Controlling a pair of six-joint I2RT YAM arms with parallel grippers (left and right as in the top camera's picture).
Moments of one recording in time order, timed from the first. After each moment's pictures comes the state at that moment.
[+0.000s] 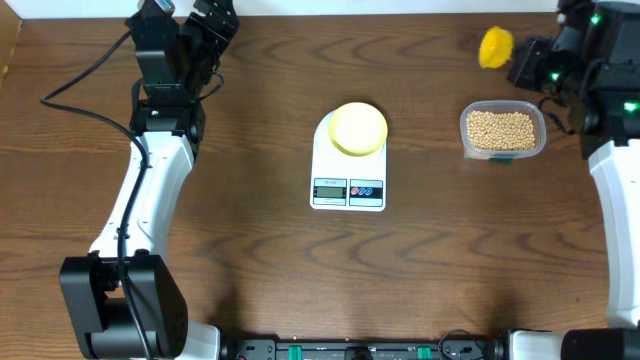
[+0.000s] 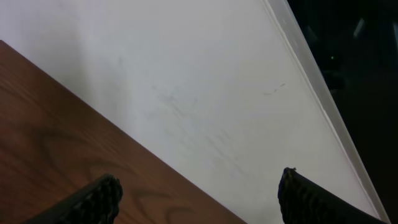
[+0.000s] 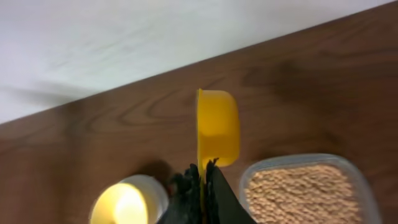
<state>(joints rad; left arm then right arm) 0.01 1.65 1.28 0.16 0.18 -0.92 -0.06 1.51 1.56 -0.71 -0.19 0.27</state>
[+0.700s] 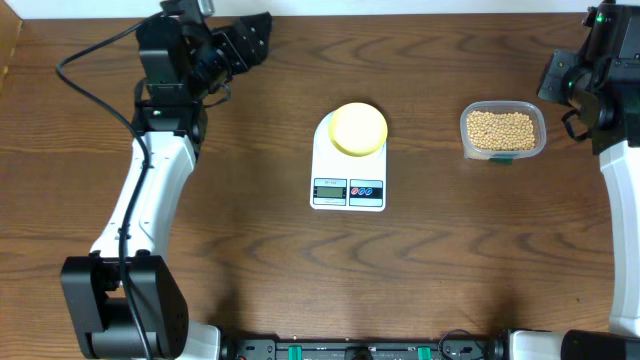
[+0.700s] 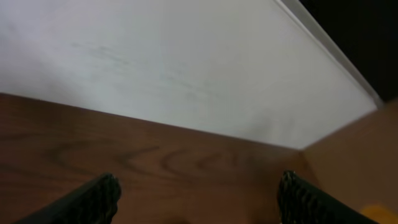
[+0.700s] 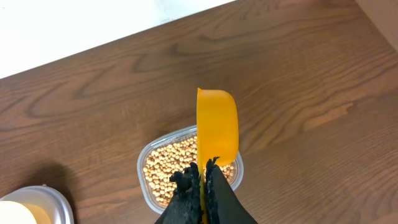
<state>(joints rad) -0.02 1.65 1.28 0.10 0.54 -0.53 -0.06 1.51 1.64 -0.92 0.18 0.22</state>
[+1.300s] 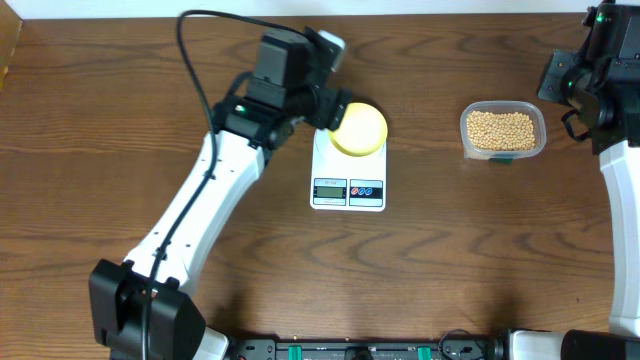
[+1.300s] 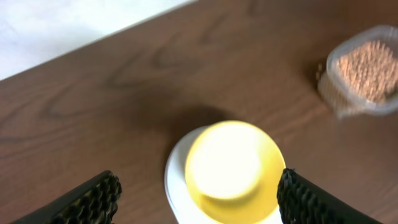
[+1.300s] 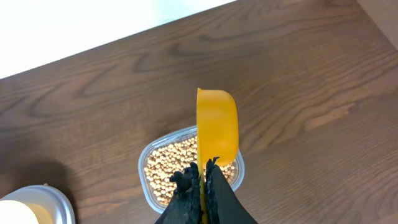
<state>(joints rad) -0.40 1.65 1.45 -0.54 0.17 0.10 -0.06 1.51 1.64 -0.92 0.17 0.21</state>
